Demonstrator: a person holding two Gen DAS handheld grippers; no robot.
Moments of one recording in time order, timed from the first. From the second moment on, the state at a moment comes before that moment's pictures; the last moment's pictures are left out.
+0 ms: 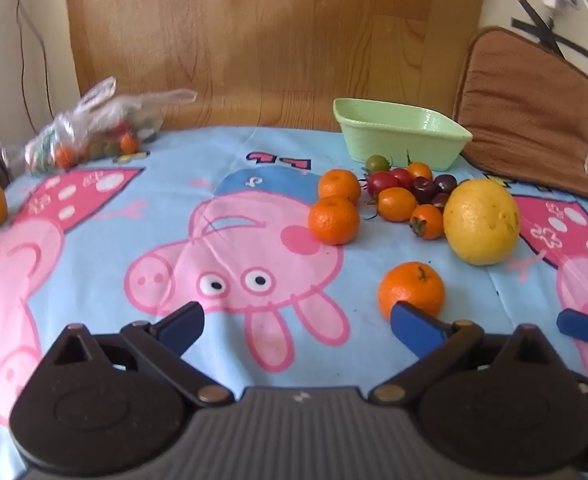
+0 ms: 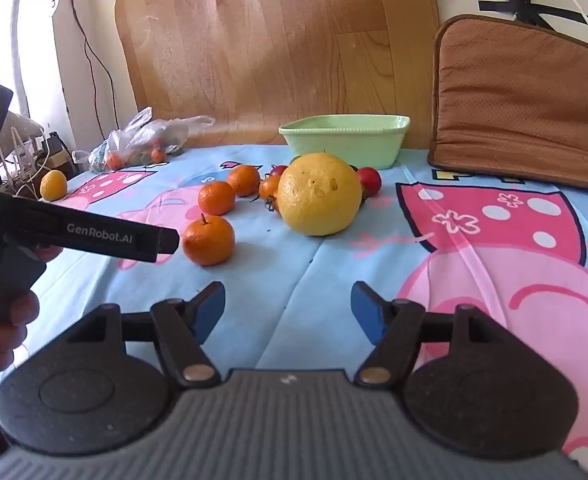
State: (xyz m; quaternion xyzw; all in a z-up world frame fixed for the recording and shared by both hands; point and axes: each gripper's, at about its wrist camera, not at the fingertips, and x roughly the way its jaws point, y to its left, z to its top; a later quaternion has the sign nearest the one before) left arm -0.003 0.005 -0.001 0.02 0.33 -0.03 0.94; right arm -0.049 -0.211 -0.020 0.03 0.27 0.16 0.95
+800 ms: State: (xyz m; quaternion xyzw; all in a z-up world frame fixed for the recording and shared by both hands) left arm 0.003 0.044 -0.011 -0.09 0.29 -0.17 0.94; right arm -0.014 -0.228 -0.001 0.02 0.24 0.12 0.96
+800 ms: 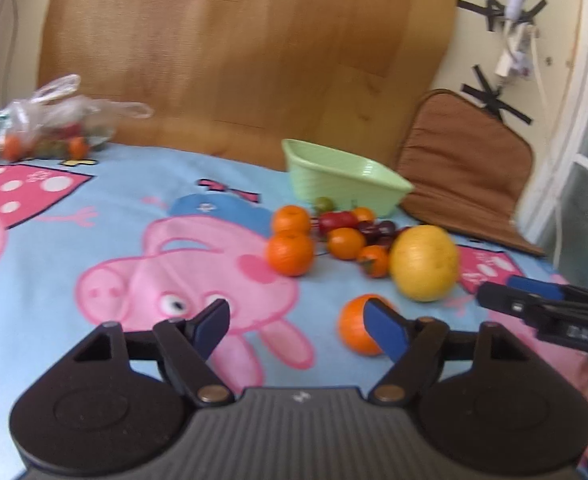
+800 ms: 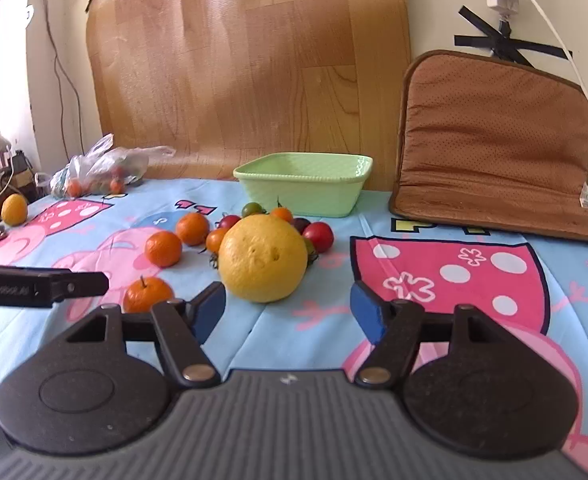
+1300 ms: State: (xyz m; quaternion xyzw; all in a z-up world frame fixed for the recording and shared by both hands) left arm -0.050 0.088 0.008 -0.14 0.29 -0.10 0.94; right arm 0.052 -0.217 -0.009 0.05 0.29 0.20 0.94
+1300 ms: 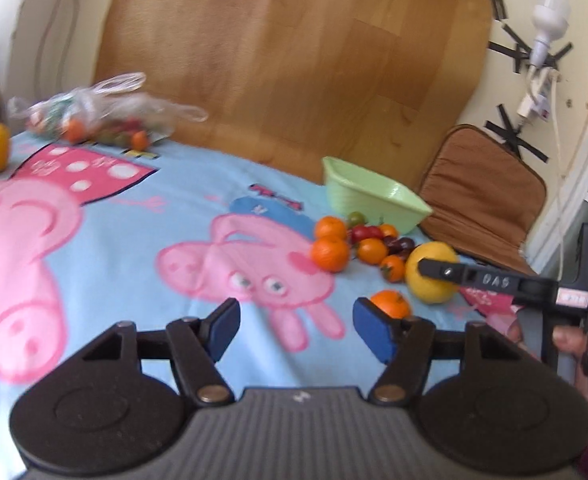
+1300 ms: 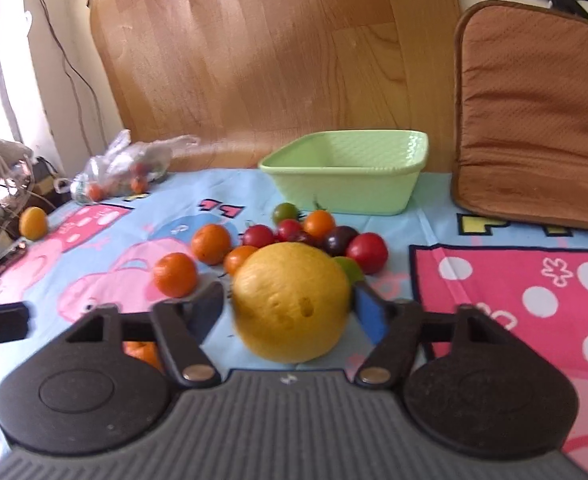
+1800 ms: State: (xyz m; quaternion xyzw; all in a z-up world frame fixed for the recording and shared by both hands) left arm -0.156 0.152 0.062 -0.14 0.23 0.02 0.96; right arm -0.006 -0.219 -0.009 -0.11 0.24 0.24 0.93
